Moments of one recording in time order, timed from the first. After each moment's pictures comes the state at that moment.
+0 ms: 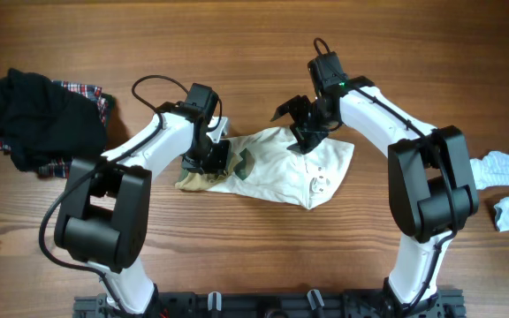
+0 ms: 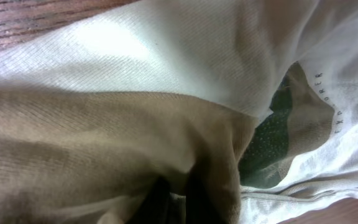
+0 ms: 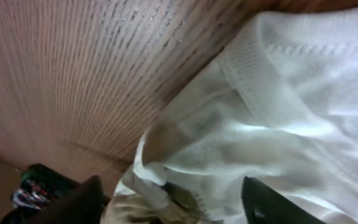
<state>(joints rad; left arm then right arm) -0.32 1.90 1.14 -0.77 0.27 -0.18 0.31 2.05 1.37 -0.64 -0.53 1.28</state>
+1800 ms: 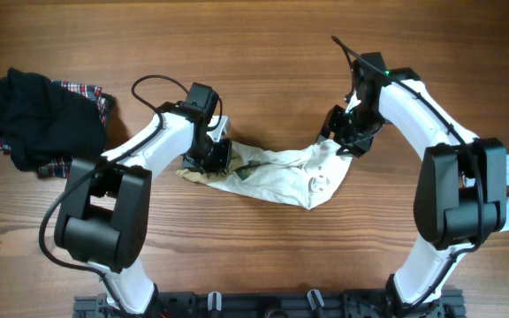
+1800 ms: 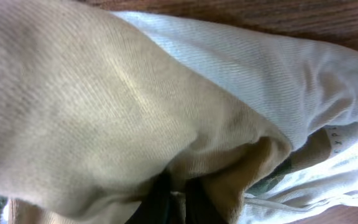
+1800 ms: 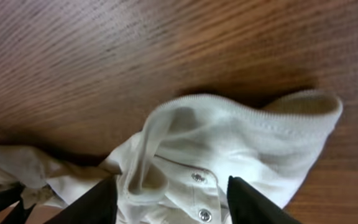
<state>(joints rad) -0.32 1.90 1.14 -0.76 0.27 -0.19 0.14 1.97 1.37 -0.99 -0.36 0.54</state>
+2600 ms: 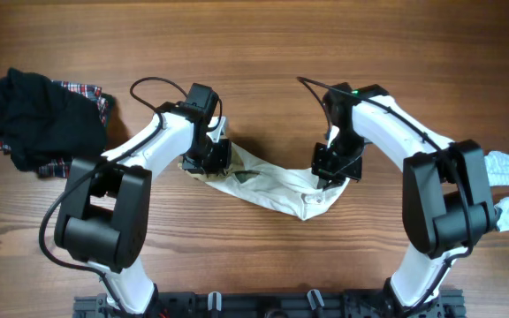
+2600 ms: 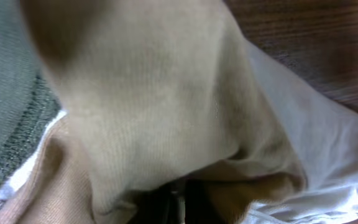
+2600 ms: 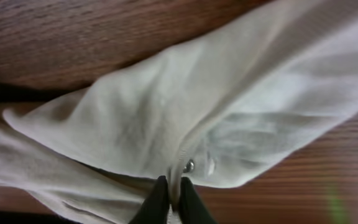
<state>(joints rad) -0.32 1.90 1.14 -0.77 0.28 -0.24 0.29 1.95 1.26 -1.16 -0.32 0.50</state>
